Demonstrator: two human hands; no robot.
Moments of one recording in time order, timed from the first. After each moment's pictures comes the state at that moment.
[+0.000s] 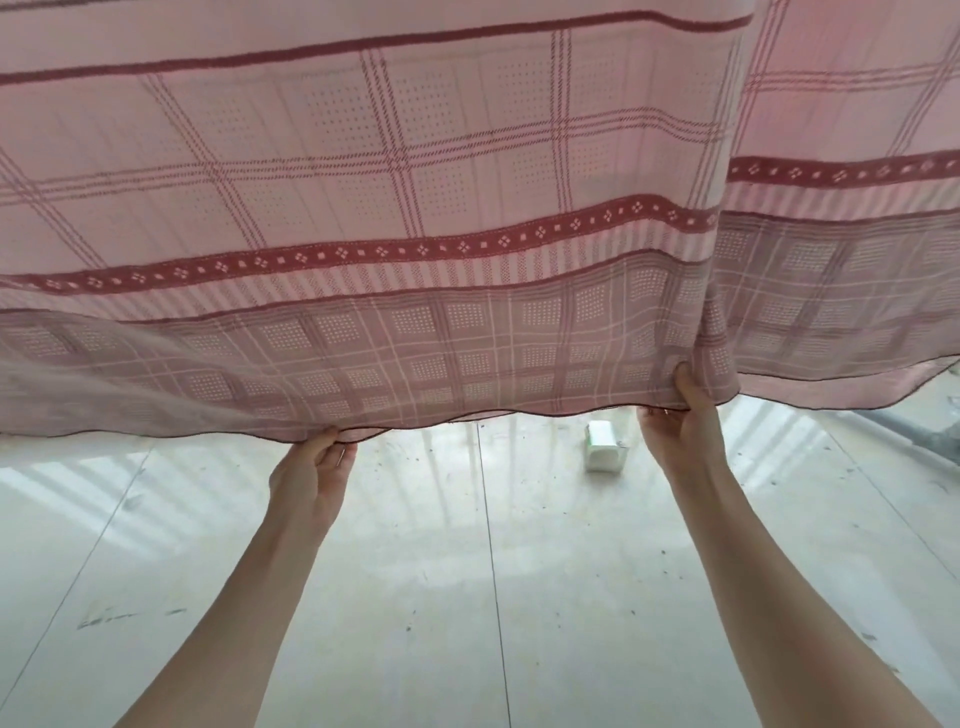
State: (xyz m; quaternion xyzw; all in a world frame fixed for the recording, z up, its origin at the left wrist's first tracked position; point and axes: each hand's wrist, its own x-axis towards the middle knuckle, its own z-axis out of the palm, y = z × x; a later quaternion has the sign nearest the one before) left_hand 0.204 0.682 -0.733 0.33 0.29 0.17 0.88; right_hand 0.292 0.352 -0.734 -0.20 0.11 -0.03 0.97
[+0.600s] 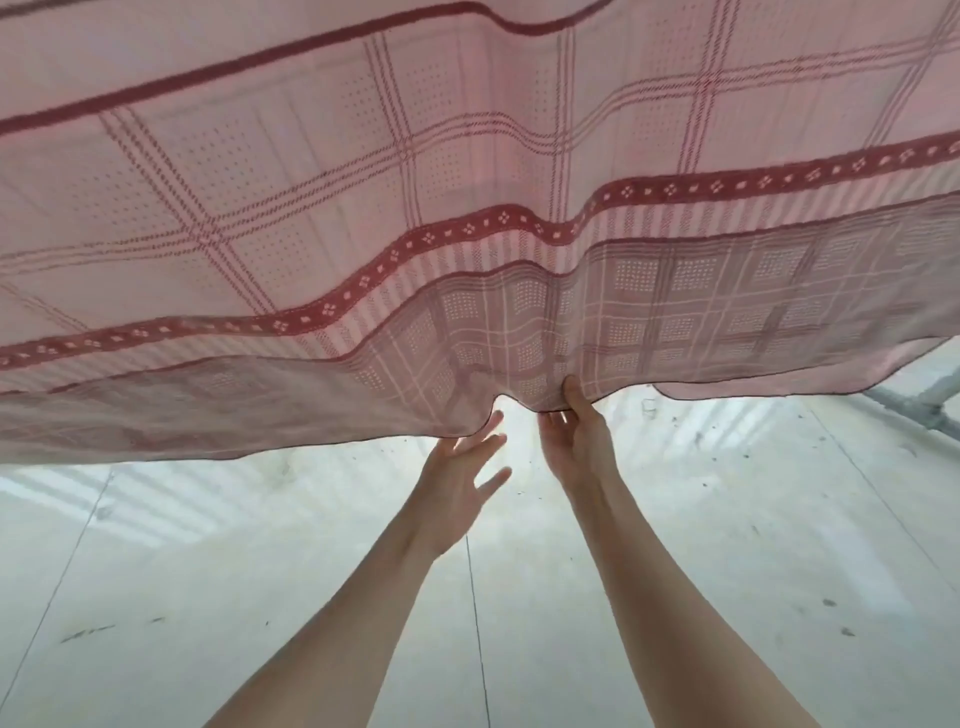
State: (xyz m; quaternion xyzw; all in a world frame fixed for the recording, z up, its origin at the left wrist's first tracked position) left_hand 0.225 0.534 -0.729 0.47 0.15 -0.14 0.86; right_hand 0.283 0.411 -0.740 -0.17 0.19 0.03 0.97
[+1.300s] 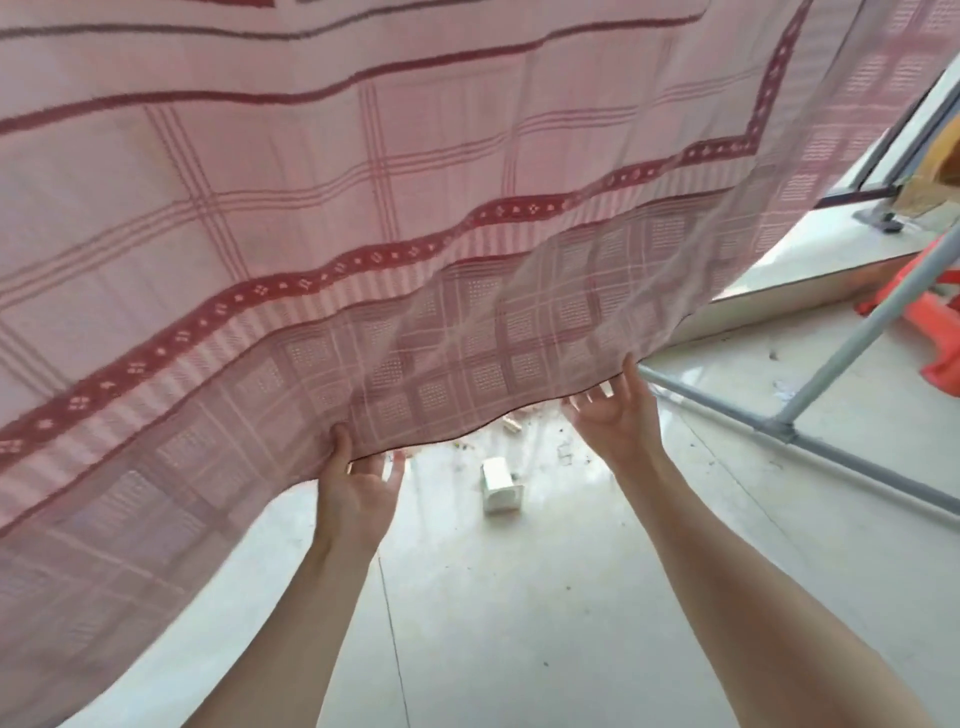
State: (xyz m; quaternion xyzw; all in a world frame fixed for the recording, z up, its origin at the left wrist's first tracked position) left_hand 0.310 0.542 -0.732 0.23 0.21 -0.01 0.95; right_hand 0.343 0.293 -0.698 -0.22 0.17 -0.01 0.96
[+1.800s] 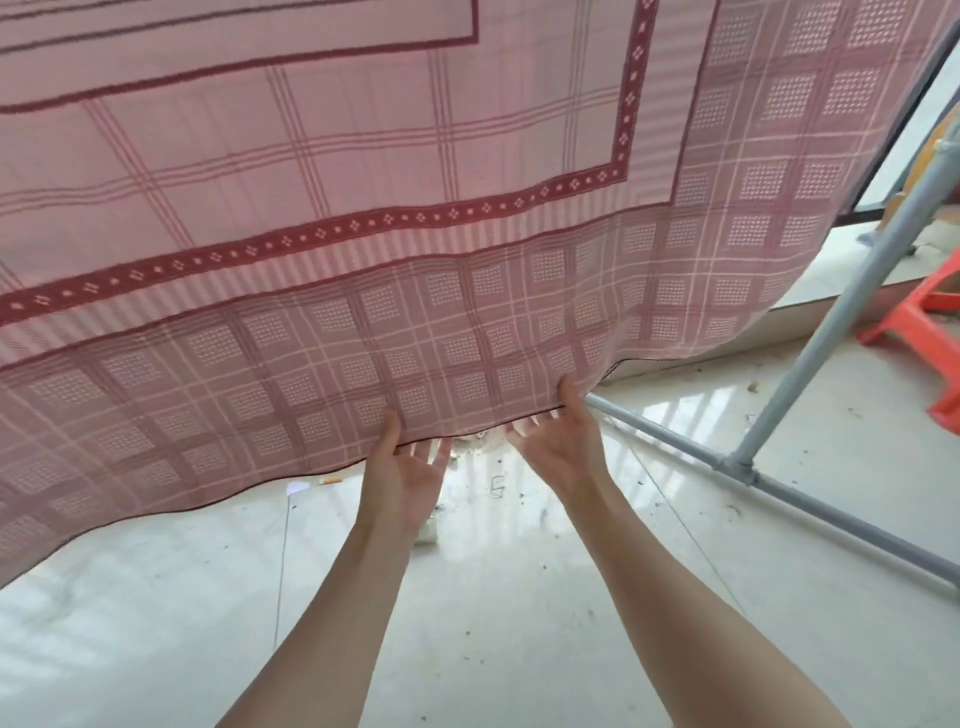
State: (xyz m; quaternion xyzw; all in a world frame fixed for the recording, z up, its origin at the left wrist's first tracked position) left_hand 0.320 0.344 -0.705 0.24 0.17 -0.01 0.96; right_hand 0.352 0.189 -0.712 -0.17 0.13 0.11 0.97
